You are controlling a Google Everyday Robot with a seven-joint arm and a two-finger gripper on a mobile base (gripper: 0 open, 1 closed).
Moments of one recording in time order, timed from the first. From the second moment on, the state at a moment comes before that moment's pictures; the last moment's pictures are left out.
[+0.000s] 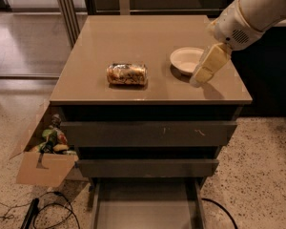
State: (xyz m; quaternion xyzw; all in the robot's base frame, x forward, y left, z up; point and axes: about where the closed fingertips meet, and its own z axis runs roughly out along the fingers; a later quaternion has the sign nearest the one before) arm 0.584 -0.154 0.941 -0.57 0.77 0.08 0.29
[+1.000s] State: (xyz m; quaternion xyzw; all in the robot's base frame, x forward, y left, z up) arm 0.624 -0.033 0.900 -0.64 0.70 0.12 0.30
